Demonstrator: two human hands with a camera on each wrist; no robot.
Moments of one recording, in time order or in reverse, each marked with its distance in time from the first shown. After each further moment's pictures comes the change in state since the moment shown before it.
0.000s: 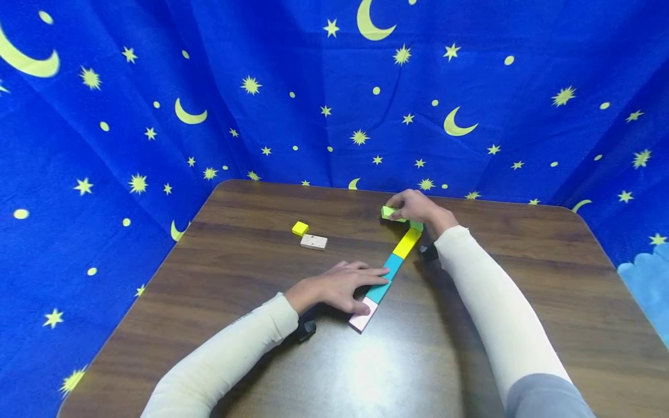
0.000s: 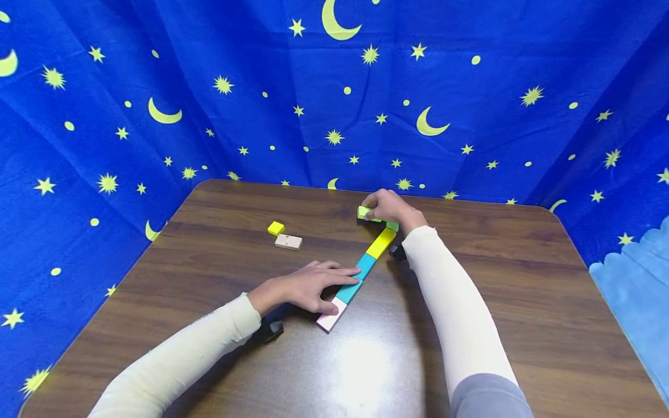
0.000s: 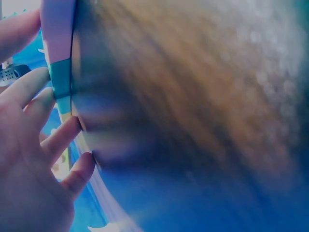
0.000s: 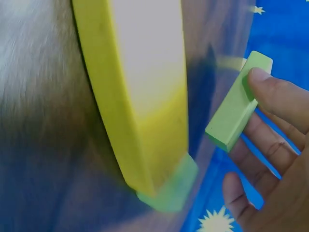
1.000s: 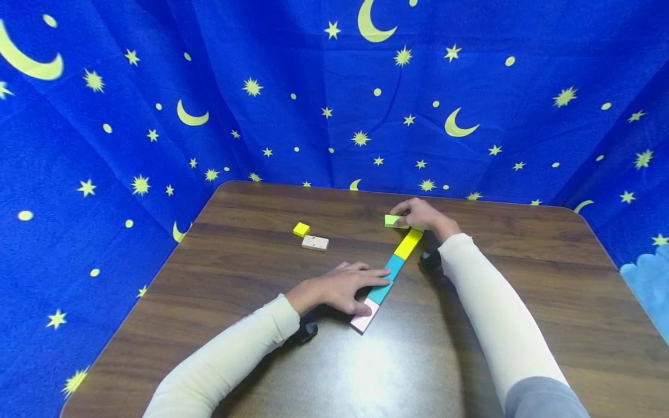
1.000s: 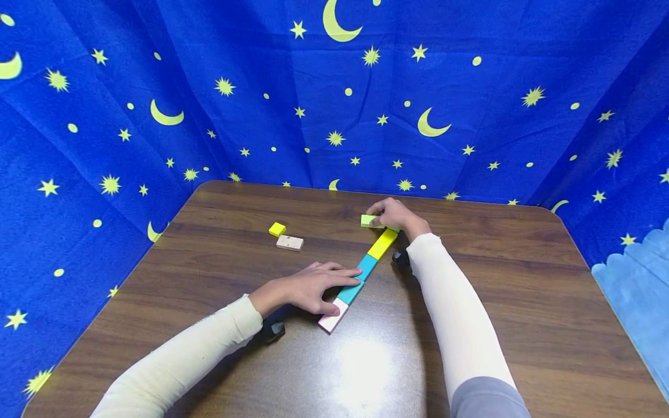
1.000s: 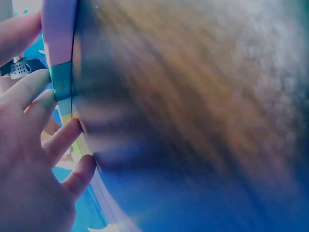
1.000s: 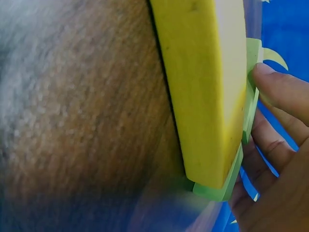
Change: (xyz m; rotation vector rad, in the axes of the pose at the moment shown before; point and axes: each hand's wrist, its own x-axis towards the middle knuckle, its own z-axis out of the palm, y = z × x) left_hand -0.002 0.002 -0.002 -0.027 -0.008 -0.003; right_hand -0.004 0.019 0.015 0.118 -0.023 0.054
